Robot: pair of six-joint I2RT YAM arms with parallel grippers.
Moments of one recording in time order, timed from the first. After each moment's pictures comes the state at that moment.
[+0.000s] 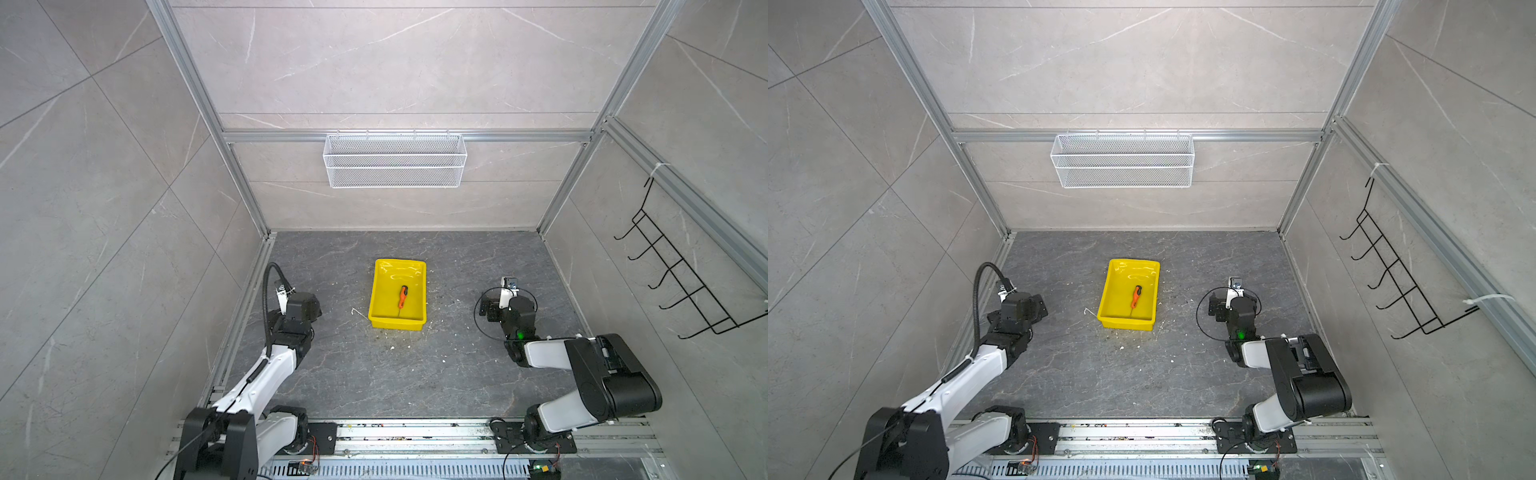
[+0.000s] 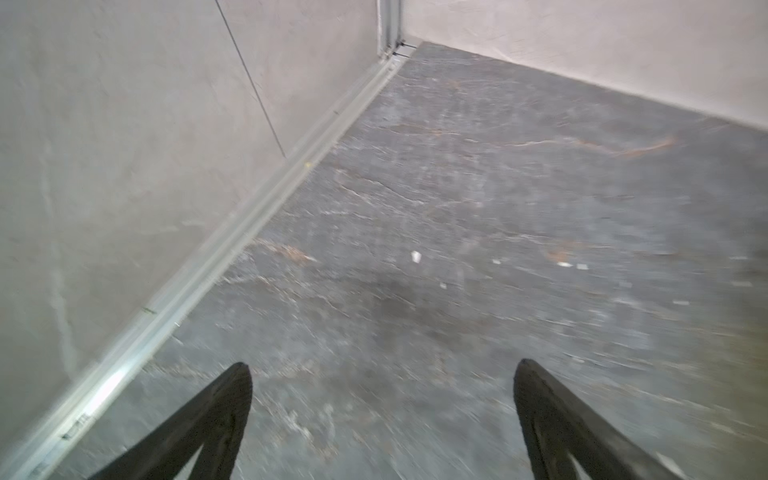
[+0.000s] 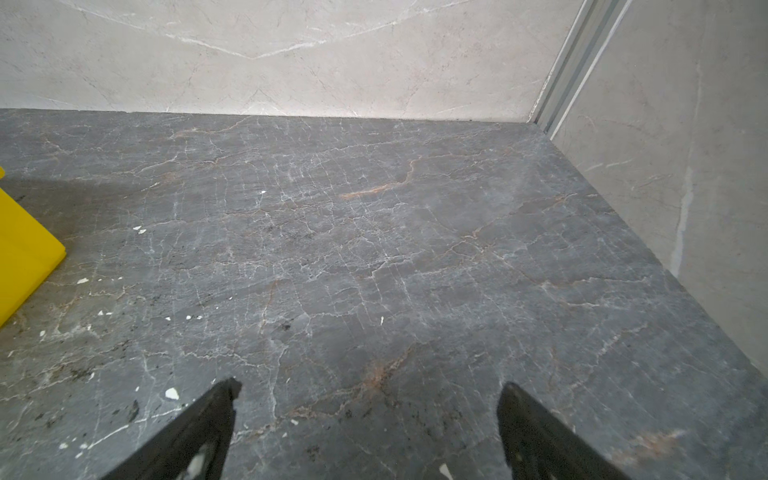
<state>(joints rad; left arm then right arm) -0.16 1.18 0.48 0.04 -0.60 -0.27 0.13 1.52 0.36 0.79 0.19 0.01</state>
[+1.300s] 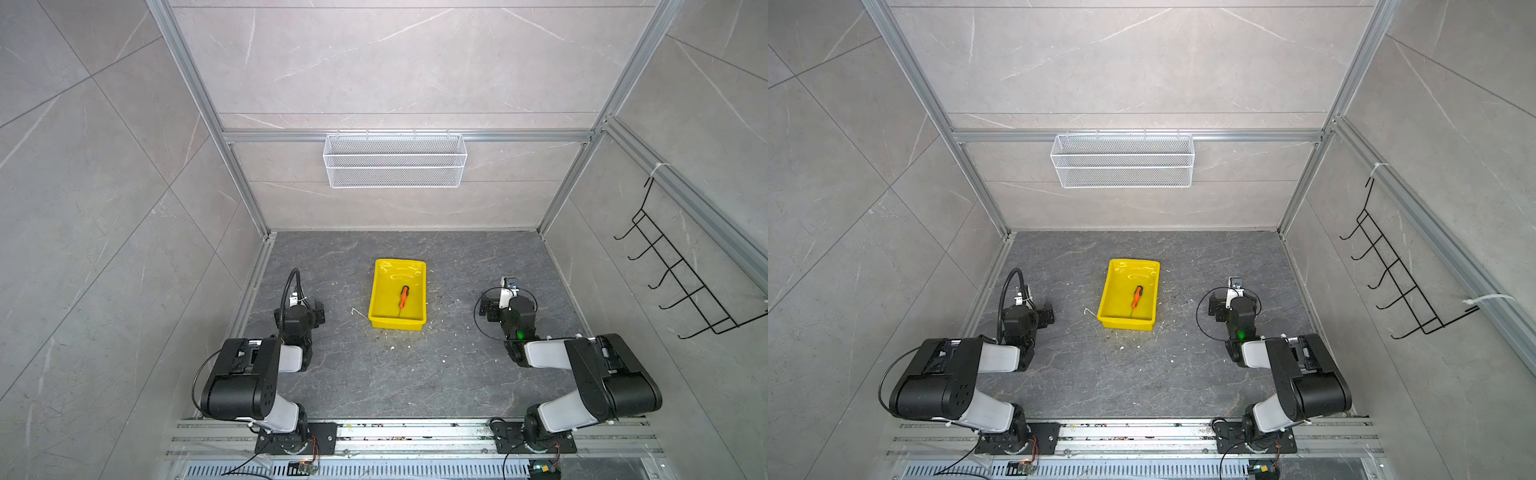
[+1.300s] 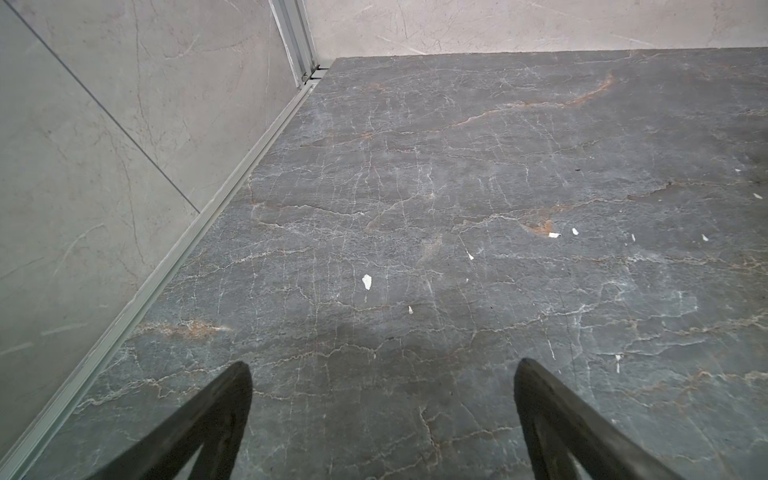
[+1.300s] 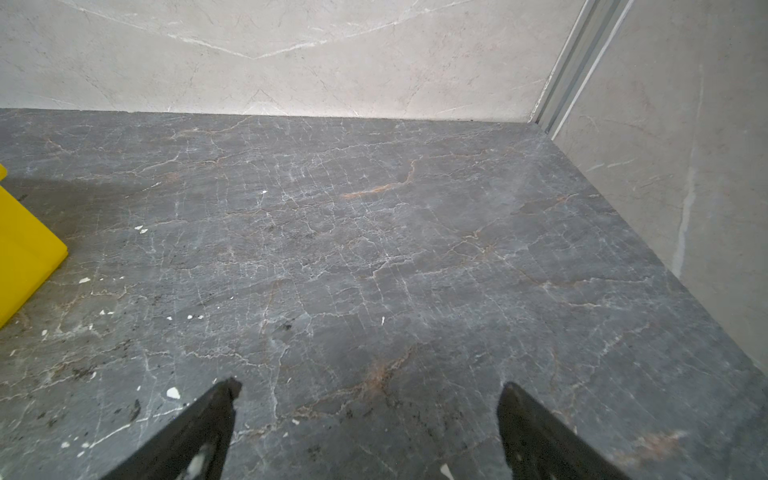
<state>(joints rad) -0.04 1.52 0.30 0.80 -0.28 0.00 0.13 1.52 0.36 0.79 0.18 0.01</state>
